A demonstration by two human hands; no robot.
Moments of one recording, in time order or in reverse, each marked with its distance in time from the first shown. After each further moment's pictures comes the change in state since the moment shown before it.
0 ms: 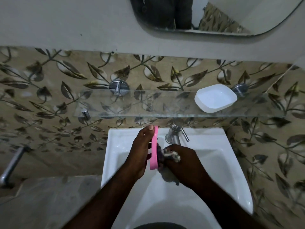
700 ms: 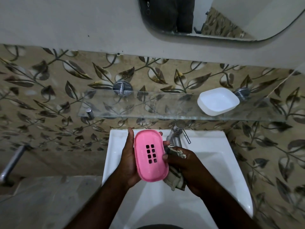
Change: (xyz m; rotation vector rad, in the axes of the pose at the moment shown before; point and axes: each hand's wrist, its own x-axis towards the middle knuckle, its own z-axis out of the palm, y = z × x) left_hand -0.012 -0.005 -0.028 -0.548 -0.375 -0.209; right_hand -0.002 -0.001 0.001 0.873 -0.201 0.339
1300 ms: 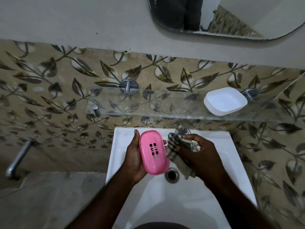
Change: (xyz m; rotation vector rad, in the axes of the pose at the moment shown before) left_hand 0.010 -0.003 -0.019 0.005 0.183 0.063; right_hand -0.003 -0.032 0.002 -0.375 0.372 -0.210
